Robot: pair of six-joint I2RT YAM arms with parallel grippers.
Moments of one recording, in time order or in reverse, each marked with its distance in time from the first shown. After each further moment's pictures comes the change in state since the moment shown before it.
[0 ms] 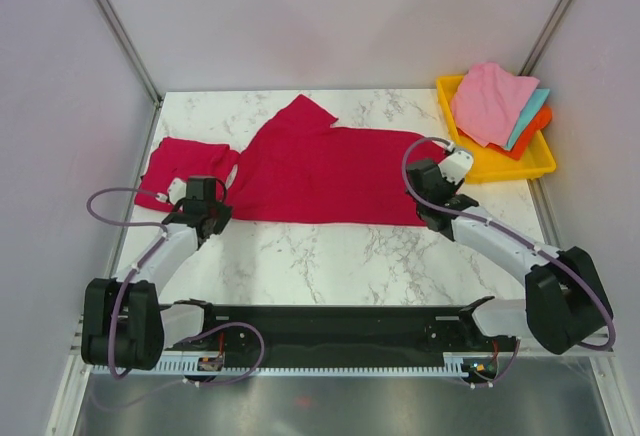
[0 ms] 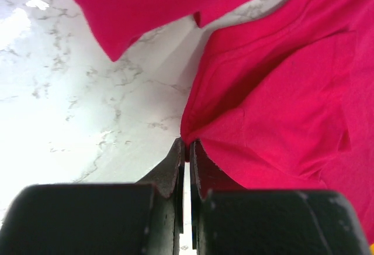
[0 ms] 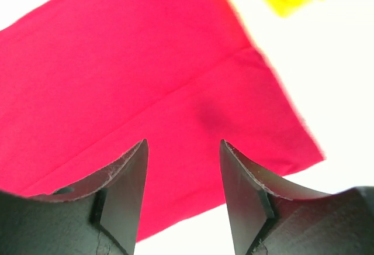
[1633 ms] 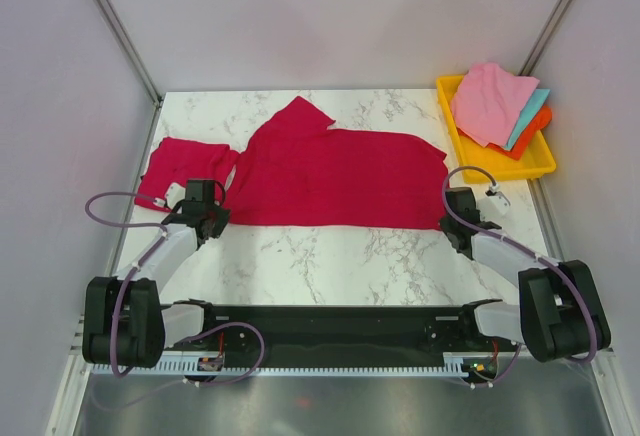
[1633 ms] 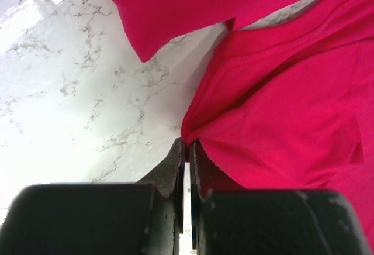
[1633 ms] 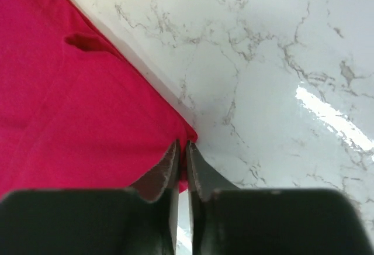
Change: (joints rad) left arm 0.024 0.010 -0.012 -0.035 -0.020 -0.022; right arm -0.312 -0.052 -0.316 0.080 -0.205 0.251
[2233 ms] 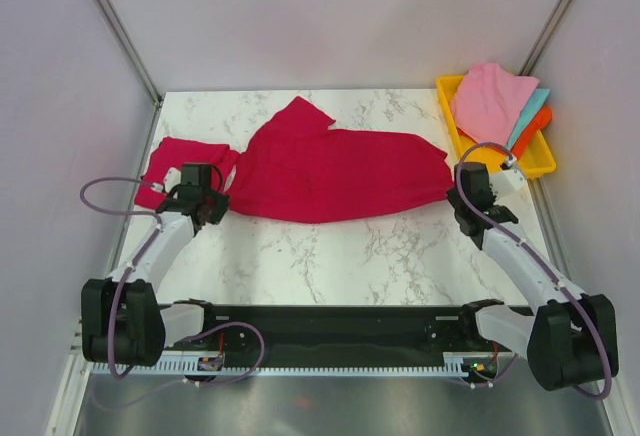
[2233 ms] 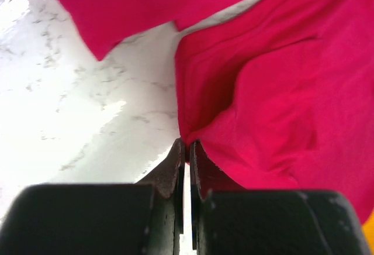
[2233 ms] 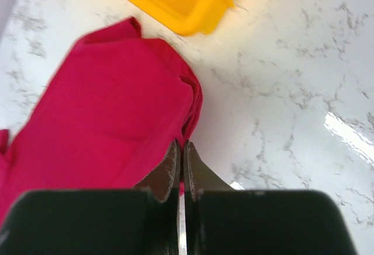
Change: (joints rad) left arm 0.000 0.002 0.098 -0.070 0.037 0.000; right arm -0.005 -0.127 0.168 -0.113 0.042 -0.022
